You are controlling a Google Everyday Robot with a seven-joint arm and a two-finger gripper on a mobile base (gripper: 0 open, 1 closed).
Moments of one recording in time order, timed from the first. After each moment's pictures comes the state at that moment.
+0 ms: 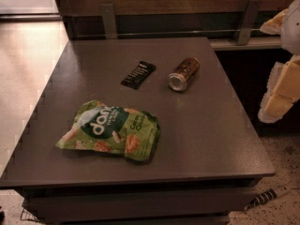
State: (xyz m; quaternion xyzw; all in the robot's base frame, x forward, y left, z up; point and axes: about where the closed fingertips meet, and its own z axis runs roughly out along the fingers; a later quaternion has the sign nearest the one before) arm 0.437 -0.210 0.997 -0.60 0.77 -0.06 0.19
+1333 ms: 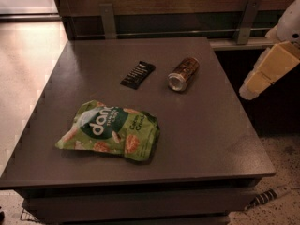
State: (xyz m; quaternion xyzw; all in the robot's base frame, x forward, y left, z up) arm 0.483 -0.227 0.979 -0.47 0.85 0.04 0.22
